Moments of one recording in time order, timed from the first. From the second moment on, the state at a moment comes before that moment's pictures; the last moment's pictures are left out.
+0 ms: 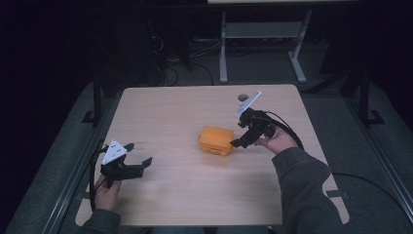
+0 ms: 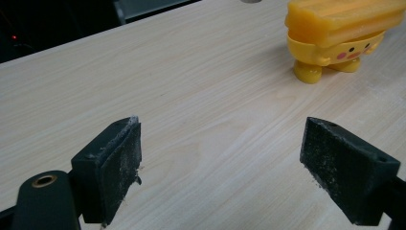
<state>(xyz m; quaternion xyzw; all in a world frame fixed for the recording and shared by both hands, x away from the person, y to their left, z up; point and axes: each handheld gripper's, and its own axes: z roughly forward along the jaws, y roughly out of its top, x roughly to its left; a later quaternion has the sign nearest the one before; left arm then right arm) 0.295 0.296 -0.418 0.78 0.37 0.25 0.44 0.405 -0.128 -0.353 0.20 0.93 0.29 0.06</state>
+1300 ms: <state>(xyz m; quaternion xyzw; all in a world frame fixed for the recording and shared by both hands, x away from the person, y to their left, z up) 0.296 0.293 -0.420 0.78 0.37 0.25 0.43 0.369 -0.190 -0.374 0.26 0.91 0.31 0.06</state>
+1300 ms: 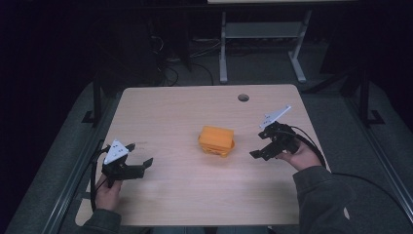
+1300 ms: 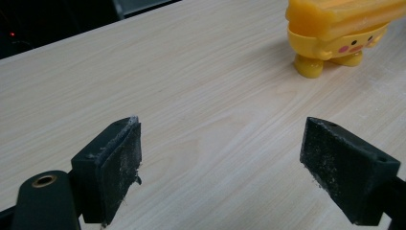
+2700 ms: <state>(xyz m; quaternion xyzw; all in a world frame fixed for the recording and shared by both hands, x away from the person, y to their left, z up) 0.297 0.290 -0.423 0.79 0.37 0.25 0.42 0.322 -0.255 -0.416 0.32 0.89 0.33 0.06</state>
